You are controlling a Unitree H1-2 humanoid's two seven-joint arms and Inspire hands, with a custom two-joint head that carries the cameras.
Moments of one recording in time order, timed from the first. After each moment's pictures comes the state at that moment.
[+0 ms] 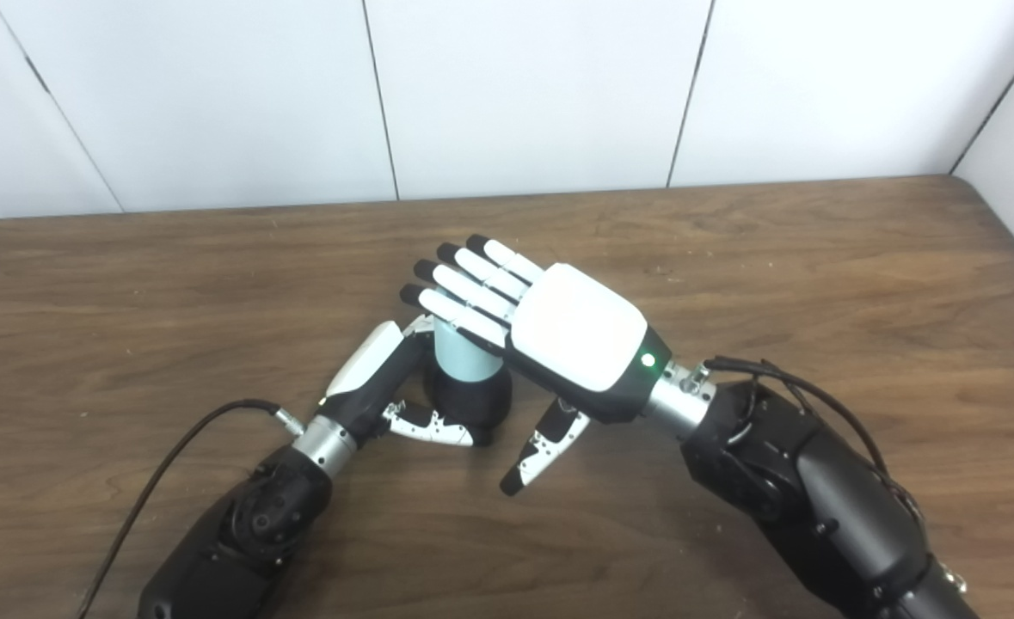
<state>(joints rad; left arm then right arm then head) -0.28 0.20 -0.47 0.18 0.46 -0.10 -0.04 -0.31 -0.47 0.42 -0.32 -0.89 -0.35 0.12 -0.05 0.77</state>
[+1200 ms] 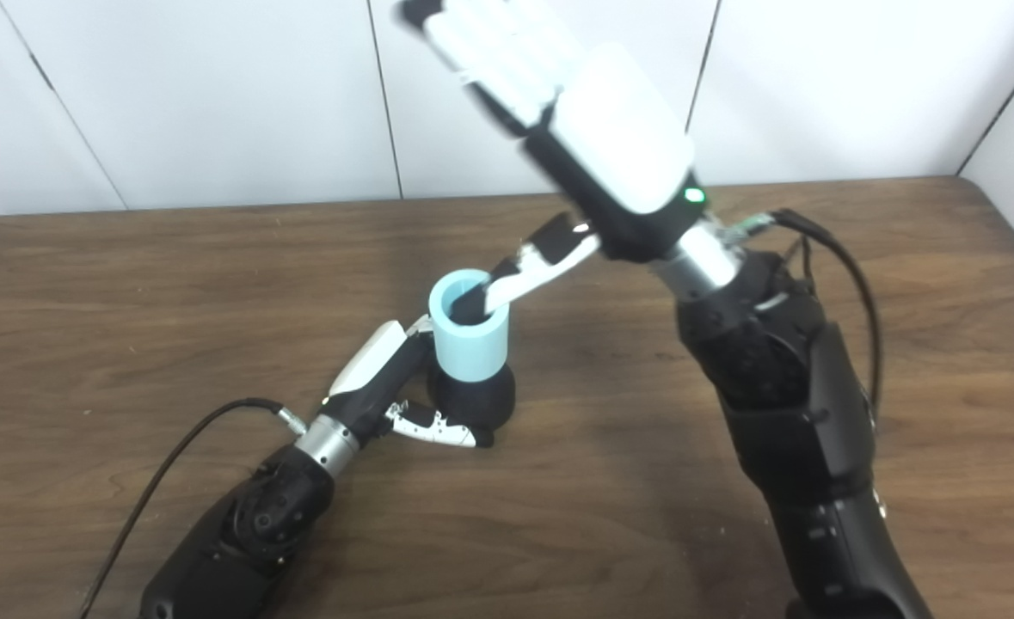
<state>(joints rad) -0.28 0.19 -0.46 0.17 0.45 -0.10 -0.06 -0.46 -0.24 0.06 -0.36 -0.60 -0.27 0.12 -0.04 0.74</state>
